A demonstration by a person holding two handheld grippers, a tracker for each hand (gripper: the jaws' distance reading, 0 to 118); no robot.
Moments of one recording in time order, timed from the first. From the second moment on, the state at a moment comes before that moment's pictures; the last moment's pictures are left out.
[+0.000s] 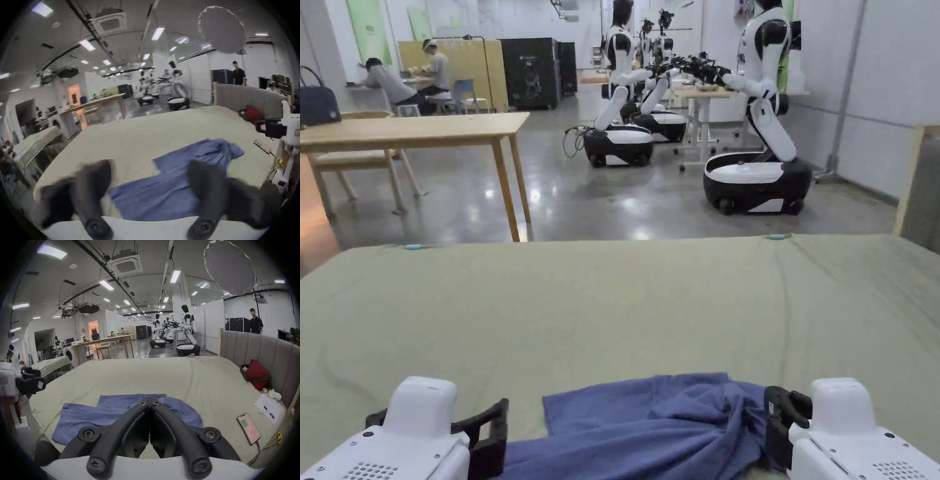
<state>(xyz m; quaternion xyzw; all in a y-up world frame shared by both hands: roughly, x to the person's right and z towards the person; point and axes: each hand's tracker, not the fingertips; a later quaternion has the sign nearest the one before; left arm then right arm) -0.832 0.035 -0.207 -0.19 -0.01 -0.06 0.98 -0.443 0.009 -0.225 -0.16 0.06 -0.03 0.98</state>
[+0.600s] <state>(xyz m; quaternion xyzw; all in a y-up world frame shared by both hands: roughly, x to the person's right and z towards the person) -0.953 -0.080 -0.339 -0.39 0.07 -0.01 0.92 -0.441 -0.004 -0.237 -0.22 0.03 -0.01 0.98</state>
